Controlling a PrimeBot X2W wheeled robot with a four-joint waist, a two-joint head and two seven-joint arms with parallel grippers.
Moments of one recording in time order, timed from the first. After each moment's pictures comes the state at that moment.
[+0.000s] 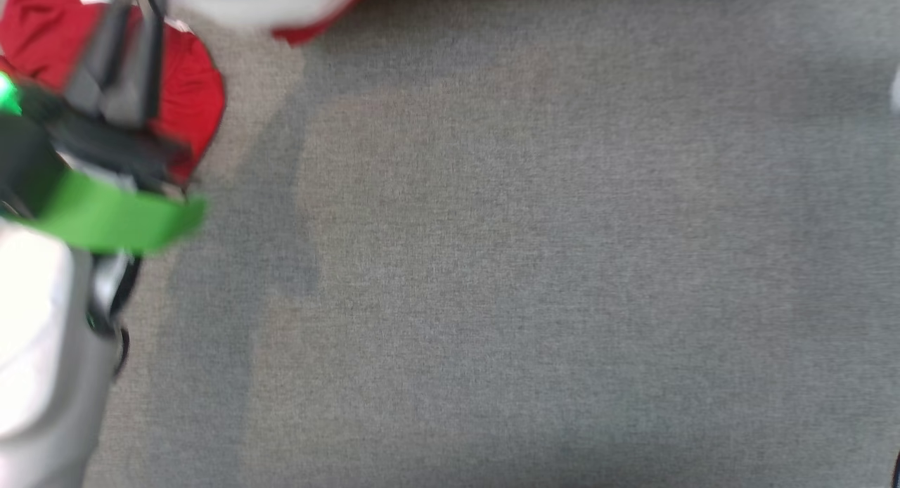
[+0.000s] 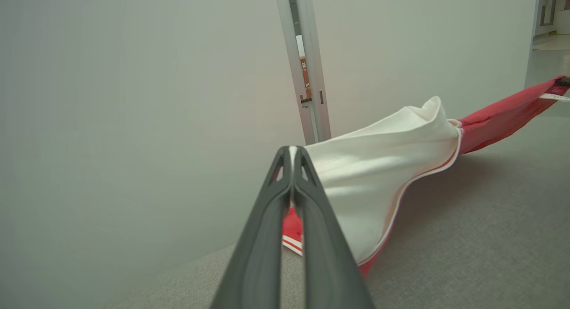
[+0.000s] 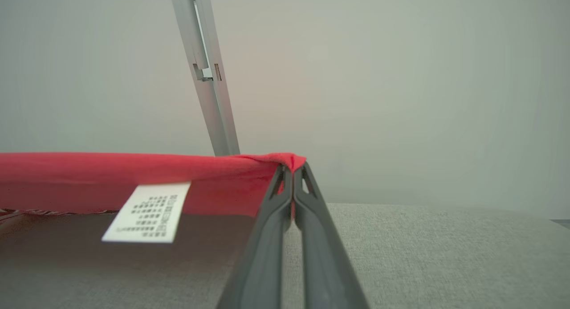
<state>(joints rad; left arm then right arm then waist) -0.67 0.43 -0.29 0.03 -0.35 -0.13 -0.26 -0.81 -0.54 0.12 0.46 0.55 0.13 -0.26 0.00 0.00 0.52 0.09</state>
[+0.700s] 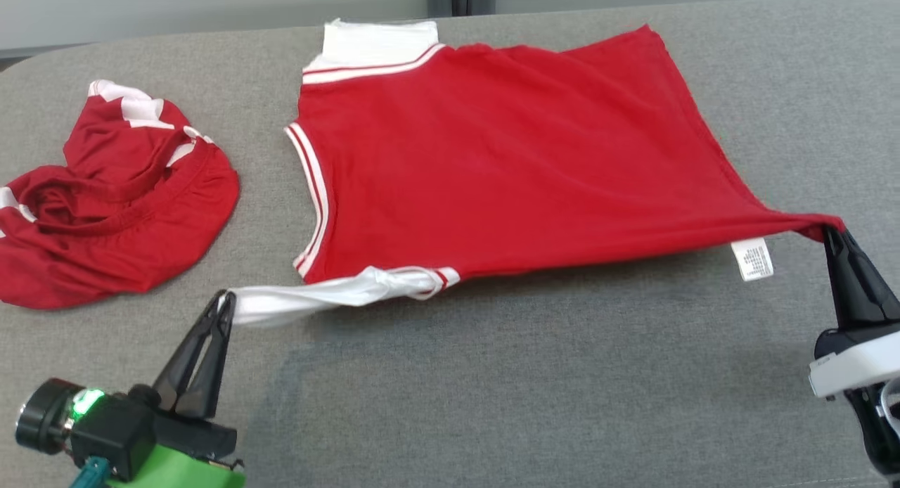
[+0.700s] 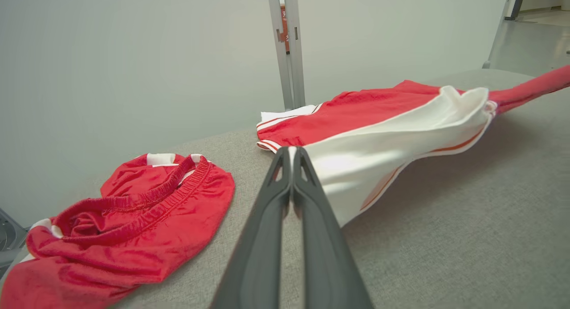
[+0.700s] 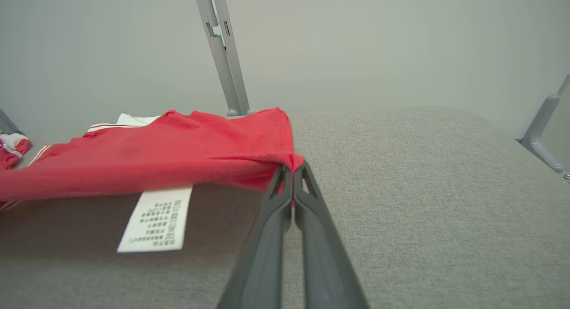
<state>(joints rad) 0.01 0.39 -0.19 -0.08 -0.26 -0.13 -0.26 -0.11 -0.46 0.05 0.18 0.53 0.13 -0.26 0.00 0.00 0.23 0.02</state>
